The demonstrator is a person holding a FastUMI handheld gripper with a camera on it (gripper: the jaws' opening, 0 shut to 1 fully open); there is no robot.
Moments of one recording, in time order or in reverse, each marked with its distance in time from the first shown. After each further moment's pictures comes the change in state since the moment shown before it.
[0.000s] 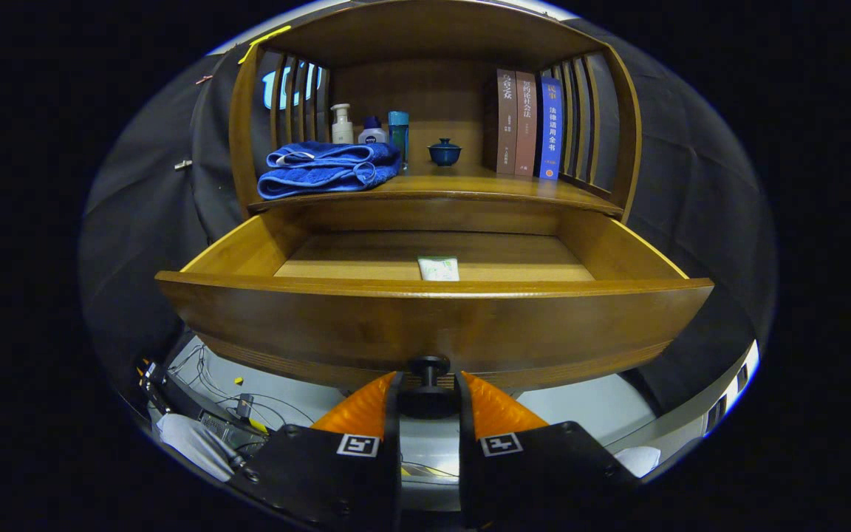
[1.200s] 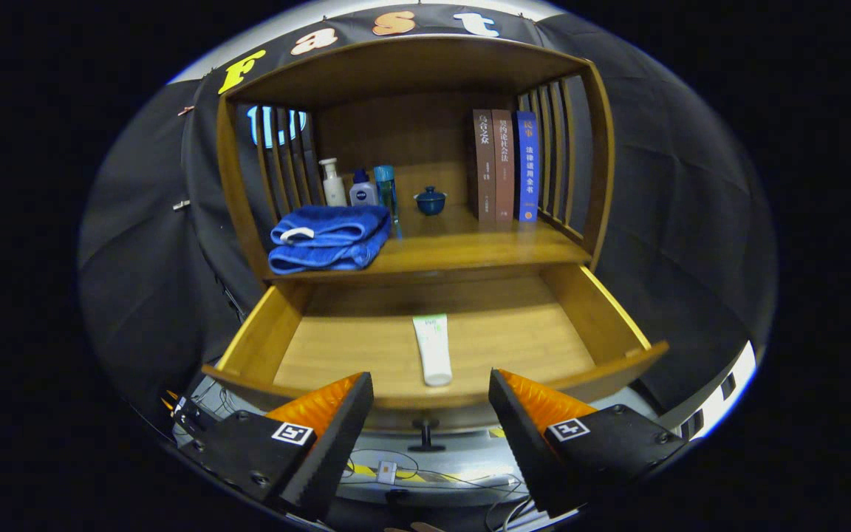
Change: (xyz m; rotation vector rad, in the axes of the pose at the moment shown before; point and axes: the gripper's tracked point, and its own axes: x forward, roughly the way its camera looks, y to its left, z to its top) arm -0.035 -0.017 0.114 0.085 -0.047 0.009
